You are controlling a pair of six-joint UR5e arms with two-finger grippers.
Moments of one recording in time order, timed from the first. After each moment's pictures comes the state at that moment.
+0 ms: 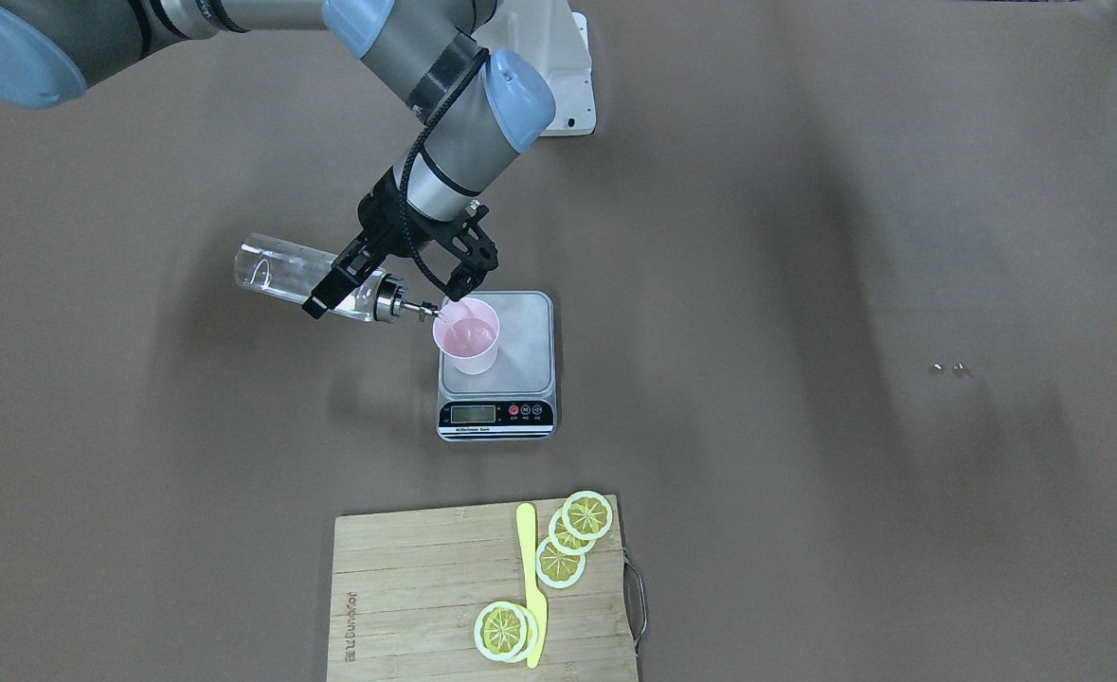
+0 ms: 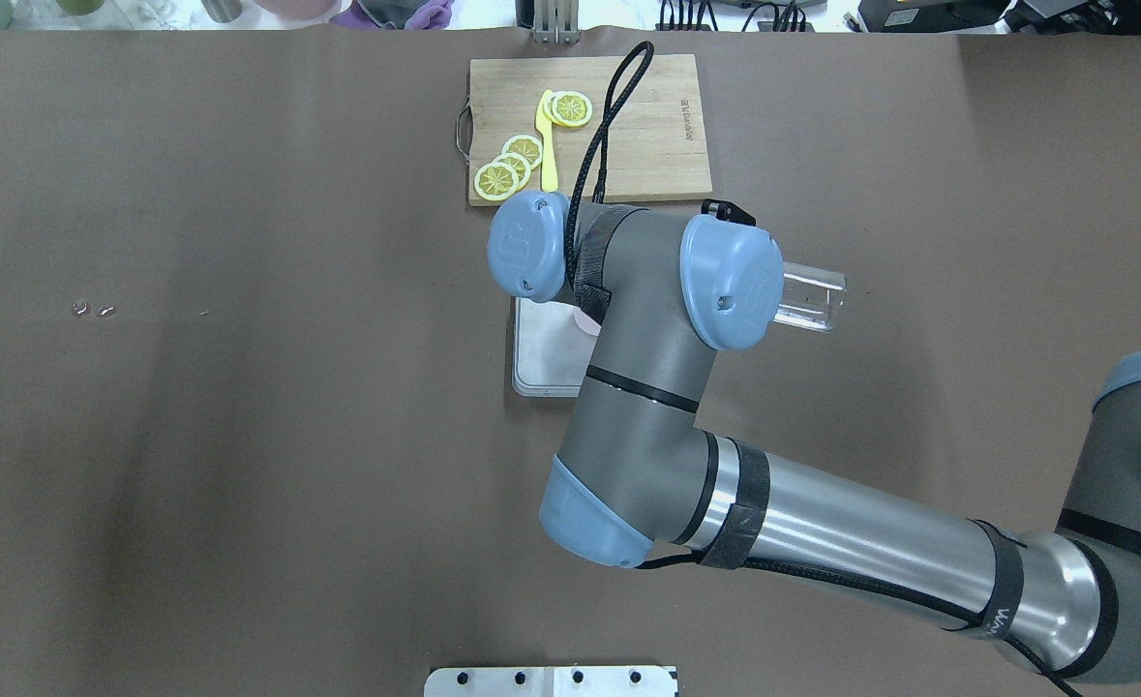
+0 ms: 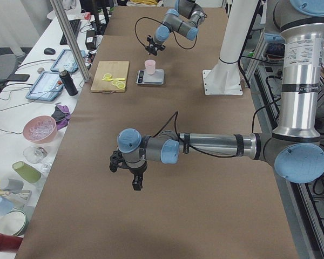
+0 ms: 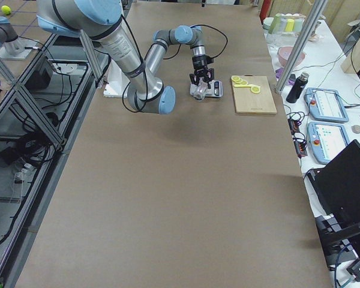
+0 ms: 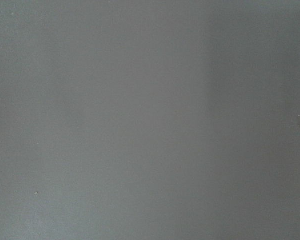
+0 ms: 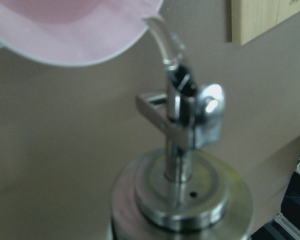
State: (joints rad) left arm -1.45 -1.55 -1.59 -1.66 -2.35 -0.08; right arm 0.50 -0.66 1.60 -2.41 1.36 0.02
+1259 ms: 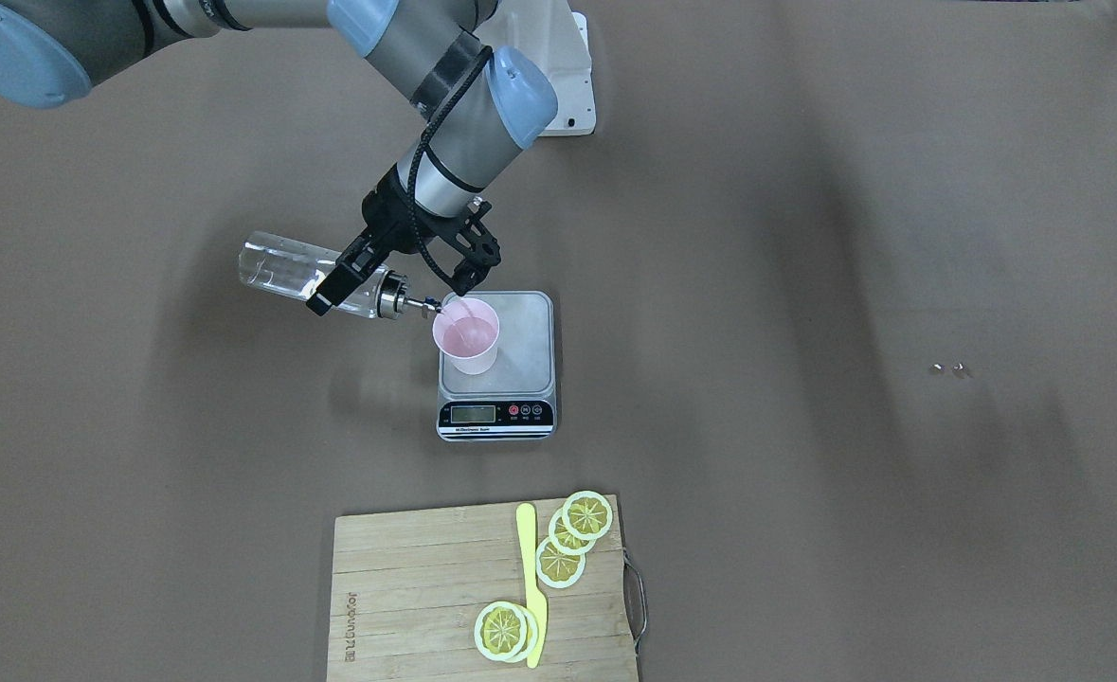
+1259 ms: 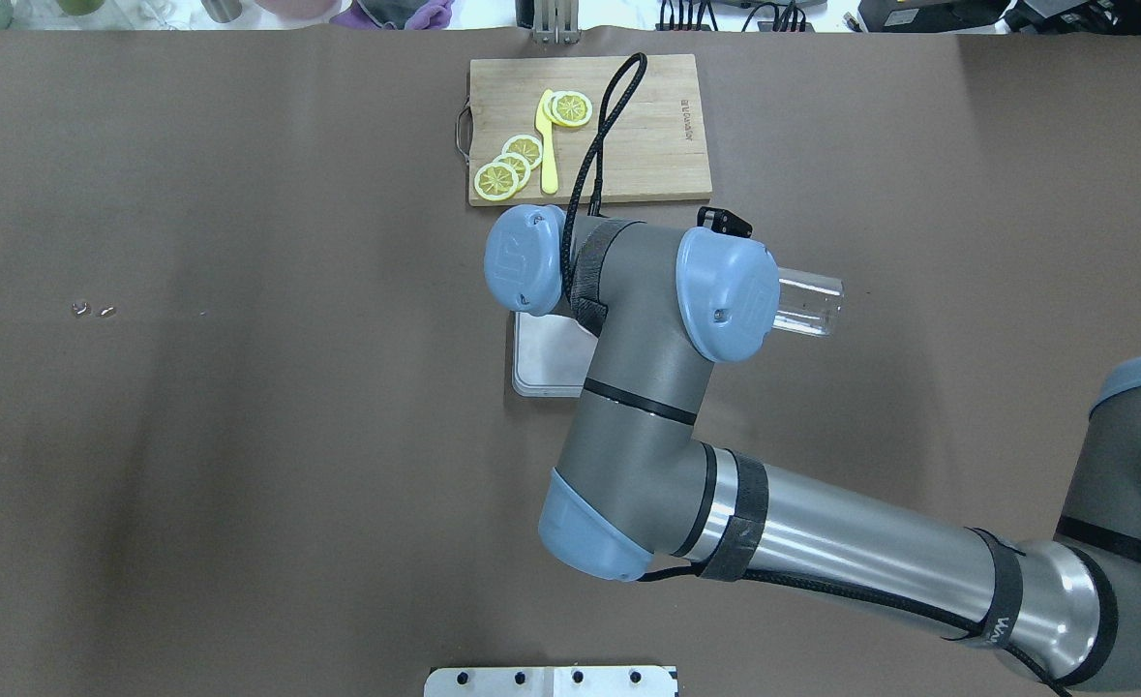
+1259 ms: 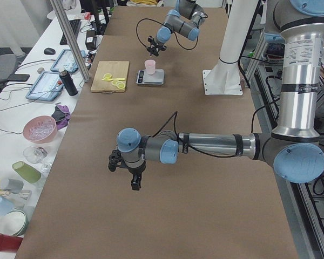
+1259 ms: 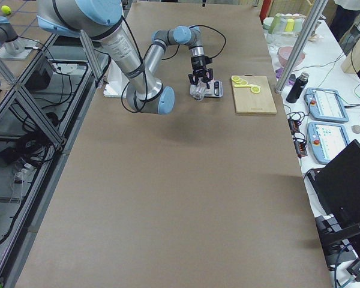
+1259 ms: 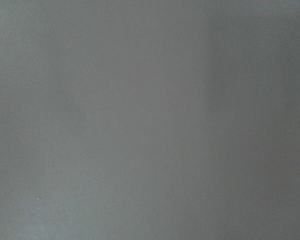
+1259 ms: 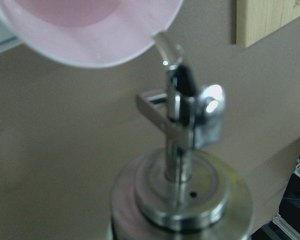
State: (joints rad) left arm -1.46 -1.55 -1.59 -1.67 -2.35 -0.08; right arm 0.48 -0.67 1.61 -2.40 1.35 0.03
